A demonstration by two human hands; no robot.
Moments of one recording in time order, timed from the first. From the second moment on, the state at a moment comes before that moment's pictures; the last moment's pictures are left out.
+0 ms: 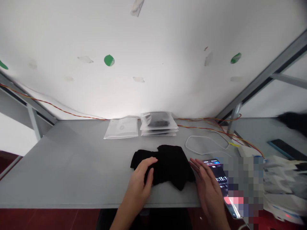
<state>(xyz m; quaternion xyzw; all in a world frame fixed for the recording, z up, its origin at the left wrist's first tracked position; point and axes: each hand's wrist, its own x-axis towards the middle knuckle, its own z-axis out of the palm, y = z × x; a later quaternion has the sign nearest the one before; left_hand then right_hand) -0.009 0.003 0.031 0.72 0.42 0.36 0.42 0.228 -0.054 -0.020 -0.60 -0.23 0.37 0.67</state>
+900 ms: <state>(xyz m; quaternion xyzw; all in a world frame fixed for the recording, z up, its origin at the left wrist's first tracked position) -0.111 0.013 -0.037 0.84 0.51 0.17 0.03 0.244 -0.044 -0.034 -0.74 -0.43 0.20 0.48</state>
